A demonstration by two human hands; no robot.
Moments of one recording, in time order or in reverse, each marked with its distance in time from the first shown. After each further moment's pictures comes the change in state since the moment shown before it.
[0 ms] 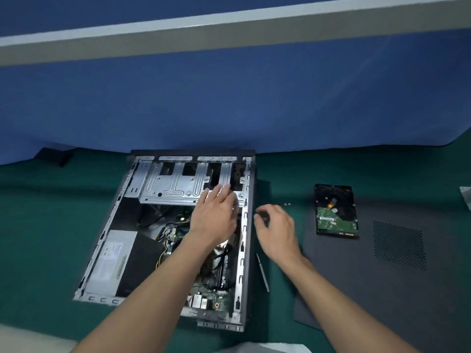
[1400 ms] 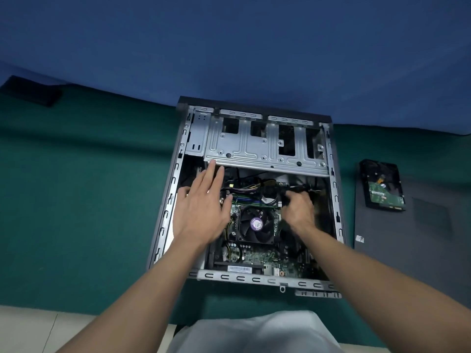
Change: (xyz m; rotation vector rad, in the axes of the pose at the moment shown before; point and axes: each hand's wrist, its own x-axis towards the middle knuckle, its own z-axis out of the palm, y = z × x) left_hand -0.084 -0.194 0.047 -0.147 0.113 -0.114; right_hand 0.007 -0.045 0.149 -0.351 -0.065 0.493
